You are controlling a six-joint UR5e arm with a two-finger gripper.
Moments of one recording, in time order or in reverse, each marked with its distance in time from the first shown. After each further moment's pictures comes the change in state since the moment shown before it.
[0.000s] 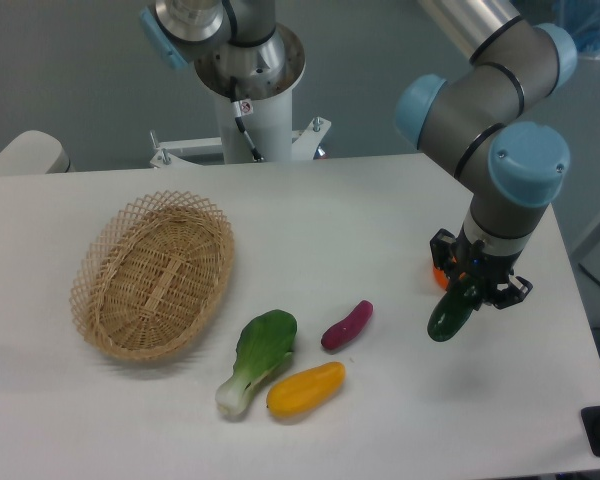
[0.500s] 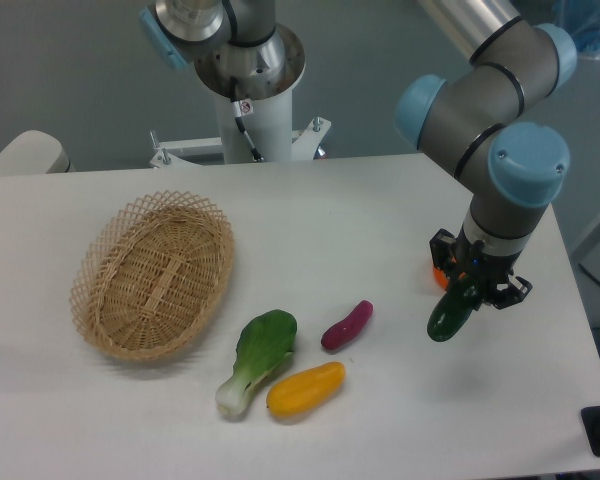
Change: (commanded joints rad) arm 0.002 -0.002 0.006 -0.006 0.003 0.000
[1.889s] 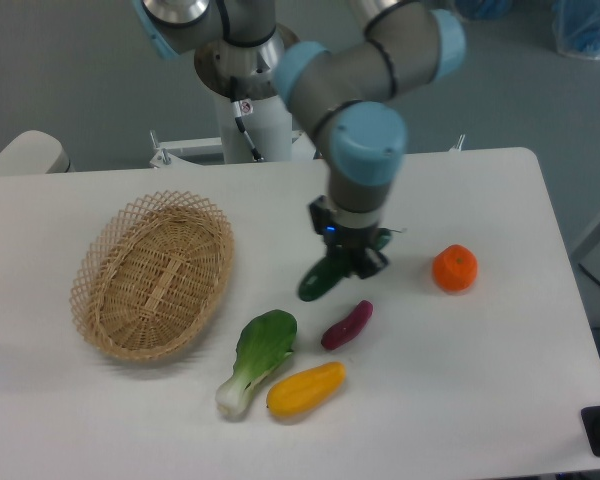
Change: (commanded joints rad) arm -0.281 0.282 -0.396 0.006 0.003 -0.077
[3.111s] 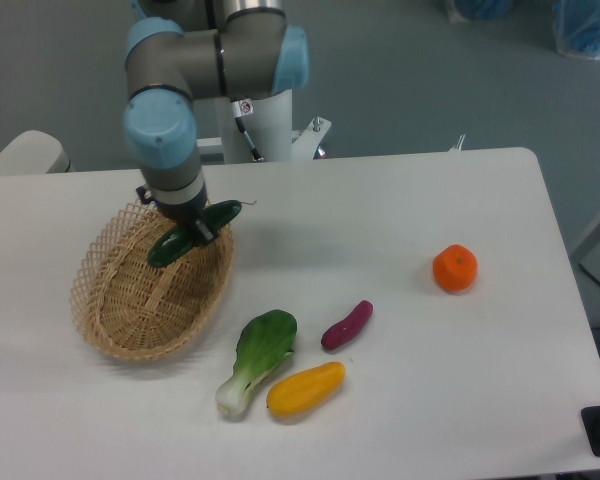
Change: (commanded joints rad) arm -0.319 0.026 -0.175 0.090 -0.018 -0.432
